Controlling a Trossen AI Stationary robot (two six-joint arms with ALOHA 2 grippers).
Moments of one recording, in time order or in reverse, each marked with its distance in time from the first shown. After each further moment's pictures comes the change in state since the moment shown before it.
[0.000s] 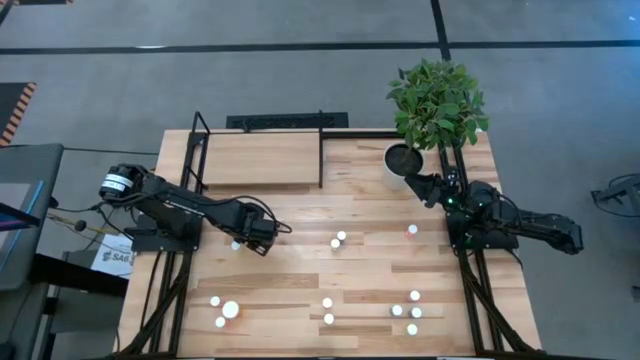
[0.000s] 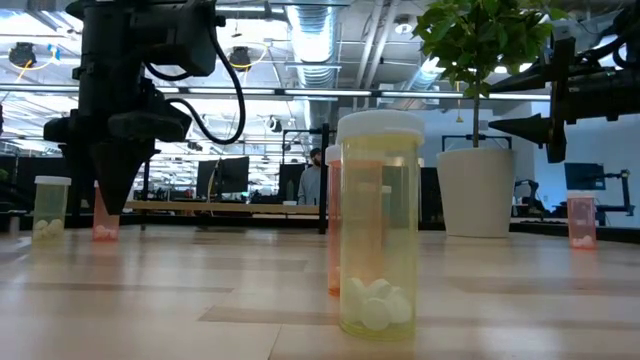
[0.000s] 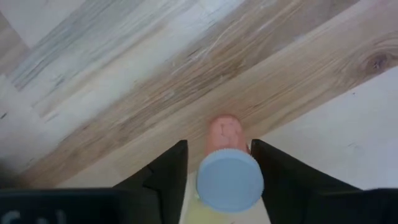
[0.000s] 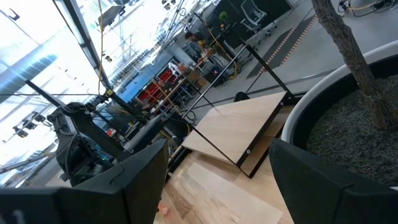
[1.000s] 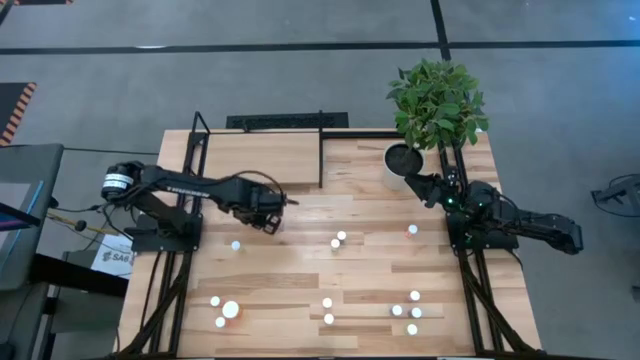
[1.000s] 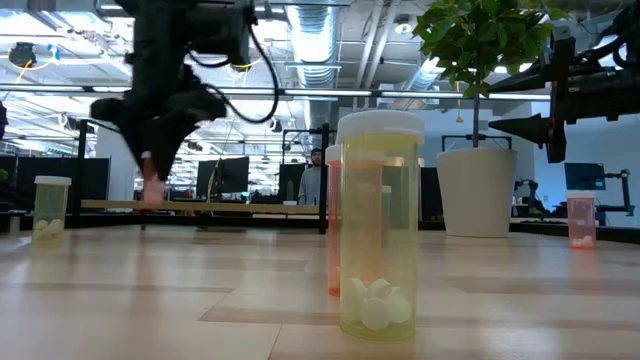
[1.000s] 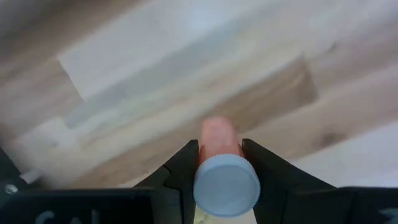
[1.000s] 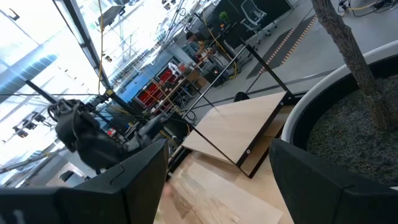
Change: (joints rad) left arm 0.212 0.000 0.182 -0.138 -0.029 0.094; right arm 0.000 0.000 0.000 0.000 0.000 0.000
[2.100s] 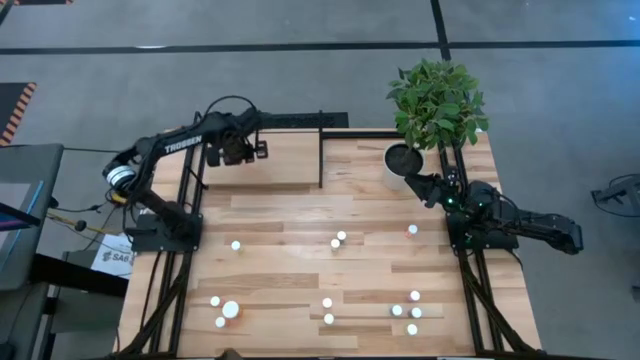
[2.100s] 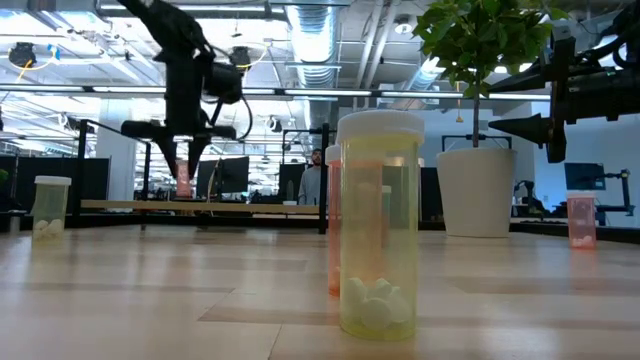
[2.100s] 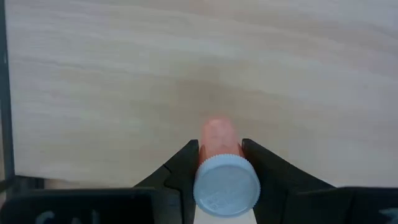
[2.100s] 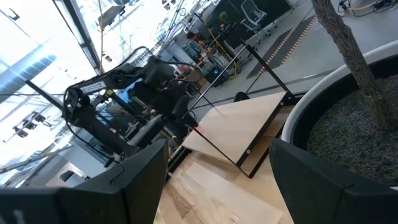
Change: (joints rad) left arm 0.744 0.049 0.100 0.056 0.028 0.139; right arm 0.000 0.000 0.000 0.000 0.000 0.000
